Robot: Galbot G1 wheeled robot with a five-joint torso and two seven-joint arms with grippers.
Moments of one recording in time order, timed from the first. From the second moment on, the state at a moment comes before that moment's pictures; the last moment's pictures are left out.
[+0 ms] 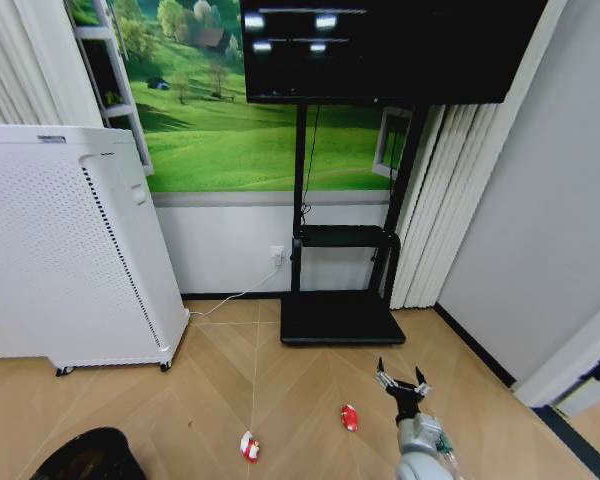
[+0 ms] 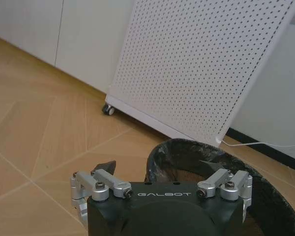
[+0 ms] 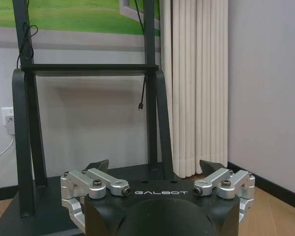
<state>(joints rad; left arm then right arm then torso) 1.90 -1.38 -1.35 -1.48 -0.89 -0.01 0.55 -1.52 1.41 0.56 1.85 0.21 0.09 0.31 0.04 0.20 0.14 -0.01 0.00</state>
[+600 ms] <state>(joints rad) 1.86 -1.33 -1.34 -1.63 -0.99 0.40 0.14 -1.54 1.42 0.56 1.85 0.21 0.10 0.31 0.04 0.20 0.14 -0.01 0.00</state>
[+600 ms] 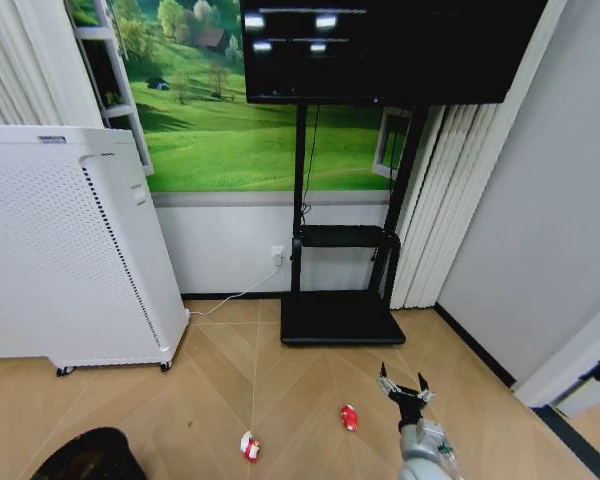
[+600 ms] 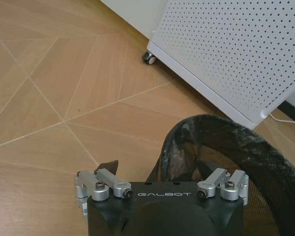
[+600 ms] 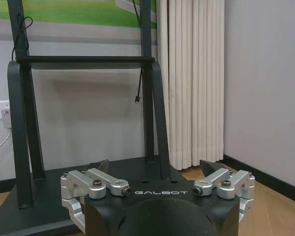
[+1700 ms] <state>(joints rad) 1.74 -1.26 -1.20 -1.55 -1.08 0.56 0.05 -1.53 1.40 0.57 1.85 0.21 0.10 0.33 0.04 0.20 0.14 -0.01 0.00</state>
